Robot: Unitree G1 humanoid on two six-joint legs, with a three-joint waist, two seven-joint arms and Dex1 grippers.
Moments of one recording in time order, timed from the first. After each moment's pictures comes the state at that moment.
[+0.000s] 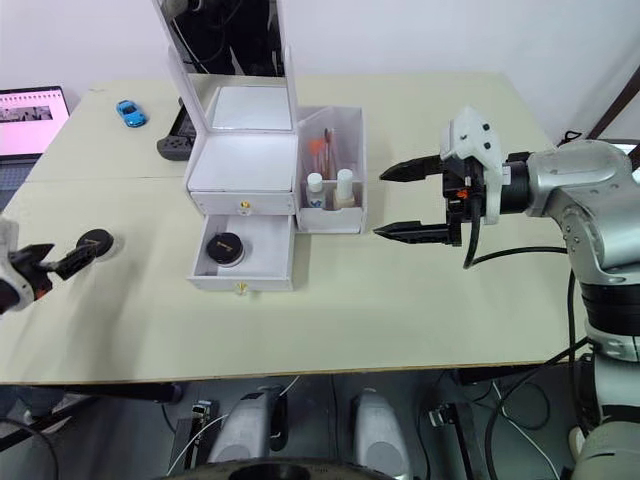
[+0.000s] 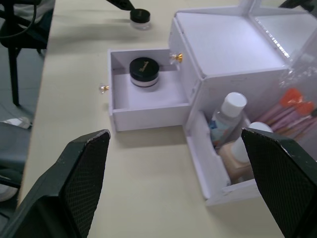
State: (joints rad) left arm -0.17 0.84 0.50 0.16 -0.46 0.69 -0.56; right arm -0.72 -0.96 0.00 -0.15 0.54 0.60 1.28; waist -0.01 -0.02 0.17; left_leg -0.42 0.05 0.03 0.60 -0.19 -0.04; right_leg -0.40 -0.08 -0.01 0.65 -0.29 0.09
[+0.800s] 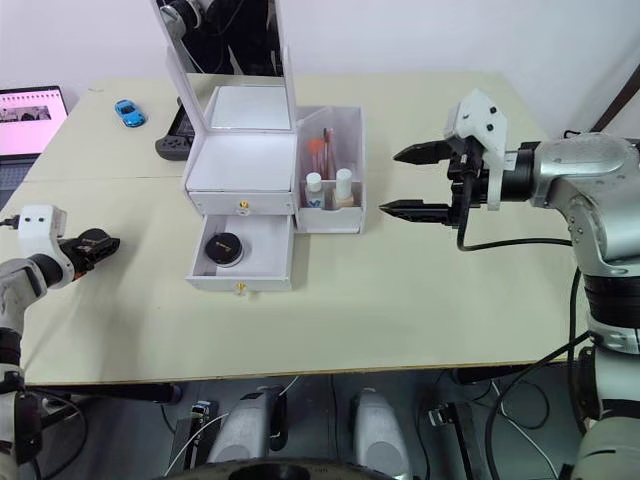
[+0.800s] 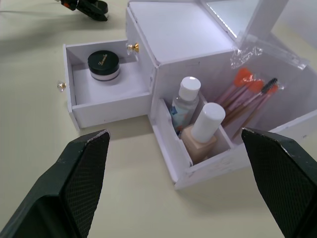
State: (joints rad) left arm -0.42 0.80 0.33 0.57 -0.30 0.53 -0.56; right arm -0.75 -0.95 0.00 -0.11 0.51 0.65 1.18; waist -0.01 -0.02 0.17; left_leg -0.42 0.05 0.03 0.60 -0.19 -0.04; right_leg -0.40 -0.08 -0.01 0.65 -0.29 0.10
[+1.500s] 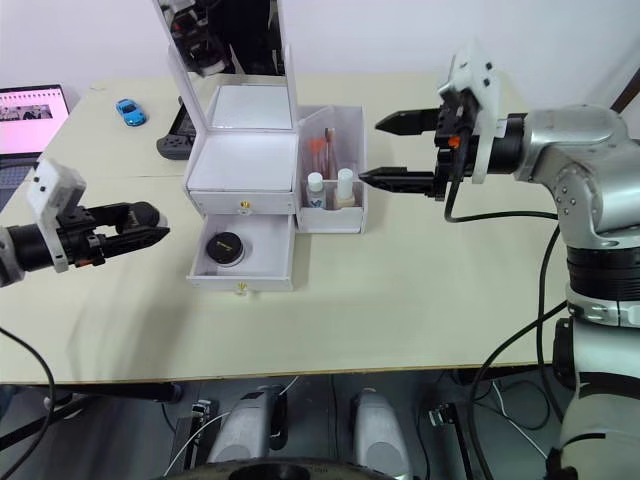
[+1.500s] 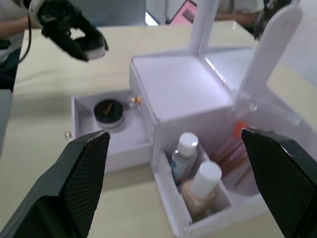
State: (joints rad) left arm -0.28 0.98 0.32 -0.27 -0.64 0.83 -0.95; right arm -0.89 -0.86 -0.02 -0.07 0.59 0.75 1.15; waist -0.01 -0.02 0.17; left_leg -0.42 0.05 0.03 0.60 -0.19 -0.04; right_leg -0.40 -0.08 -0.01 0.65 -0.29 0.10
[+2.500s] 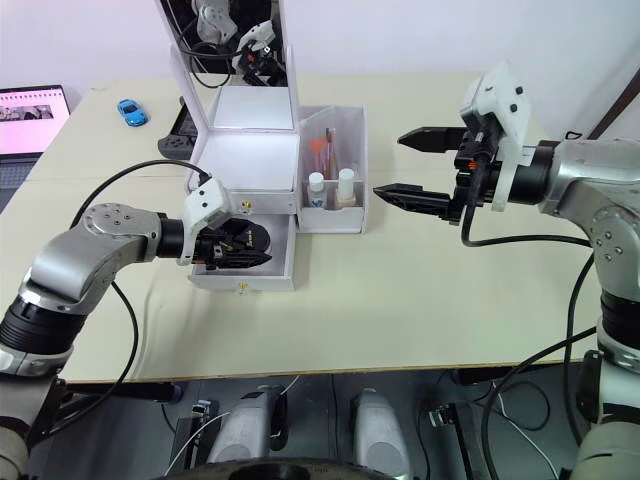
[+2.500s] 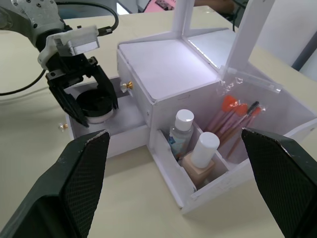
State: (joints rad) left arm -0.59 0.78 -0.22 -0.20 -0.40 0.77 -0.97; right arm -0.68 -0.94 -0.17 -0.33 0.70 0.89 0.97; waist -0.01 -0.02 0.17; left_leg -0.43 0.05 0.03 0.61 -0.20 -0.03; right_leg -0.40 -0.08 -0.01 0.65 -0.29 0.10
